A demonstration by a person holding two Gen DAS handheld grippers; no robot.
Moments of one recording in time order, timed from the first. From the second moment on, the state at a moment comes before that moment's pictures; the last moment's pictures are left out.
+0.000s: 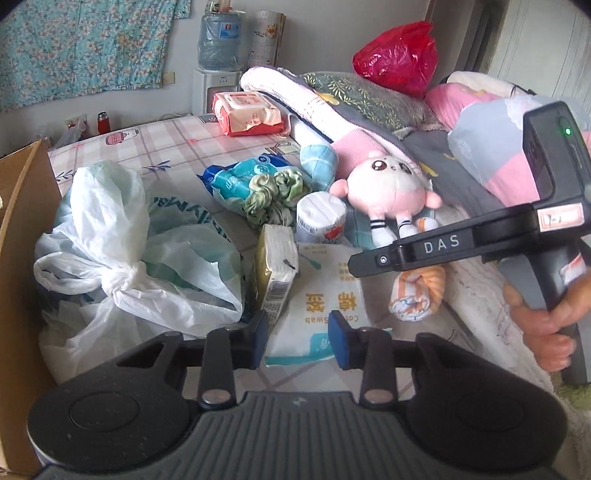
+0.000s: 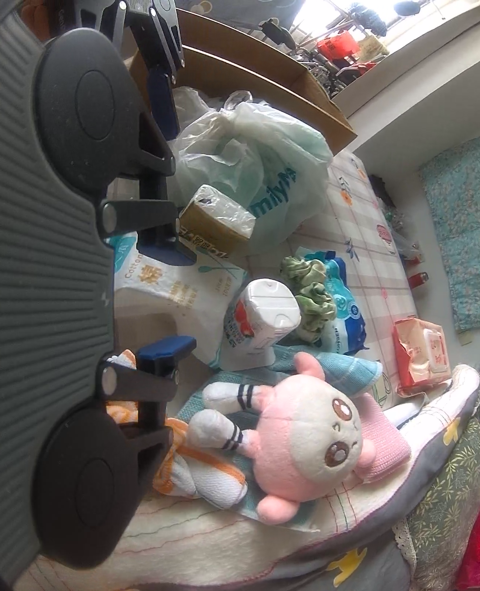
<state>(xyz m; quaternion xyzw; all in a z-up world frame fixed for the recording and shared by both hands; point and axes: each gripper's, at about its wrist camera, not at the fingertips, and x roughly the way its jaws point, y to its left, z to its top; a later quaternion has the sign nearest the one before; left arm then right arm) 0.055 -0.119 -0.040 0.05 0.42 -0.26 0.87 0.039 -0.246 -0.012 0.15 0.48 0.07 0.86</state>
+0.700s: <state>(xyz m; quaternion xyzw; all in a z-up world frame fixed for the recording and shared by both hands) 0.096 -0.143 -0.088 0.02 0.49 -0.26 0.83 0.080 -0.251 -0.058 0.19 0.55 0.09 0.81</state>
